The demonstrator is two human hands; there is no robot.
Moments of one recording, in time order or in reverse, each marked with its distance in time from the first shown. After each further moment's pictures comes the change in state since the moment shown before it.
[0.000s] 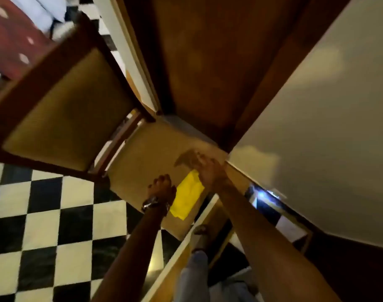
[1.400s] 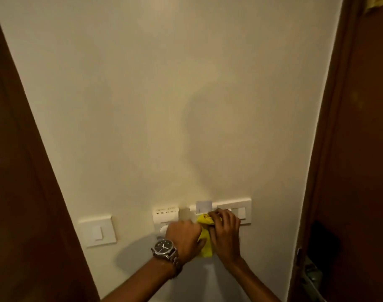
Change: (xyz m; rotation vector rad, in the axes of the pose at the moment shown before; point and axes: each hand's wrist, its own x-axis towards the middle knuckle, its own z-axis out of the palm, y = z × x) left_hand -0.350 0.523 -0.402 0.510 0.637 1.241; right_hand -0.497 0.230 -0.354 -0.164 1.409 0.971
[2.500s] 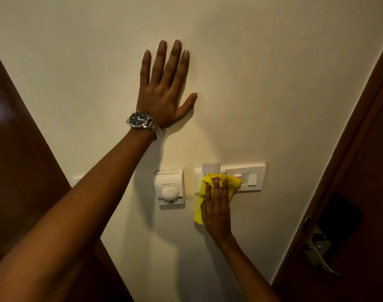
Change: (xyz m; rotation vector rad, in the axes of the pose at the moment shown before) left_hand 0.137 -0.136 -0.102 0.434 1.209 -0.086; right_hand -0.038 0.001 0.082 0.030 -0.059 -0.121
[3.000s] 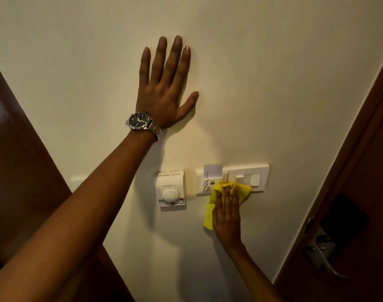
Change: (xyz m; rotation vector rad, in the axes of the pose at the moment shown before) left_hand 0.000 0.001 0.003 0.004 0.018 -0.010; right_hand -0.025 0.024 0.005 -0.023 -0.004 0.018
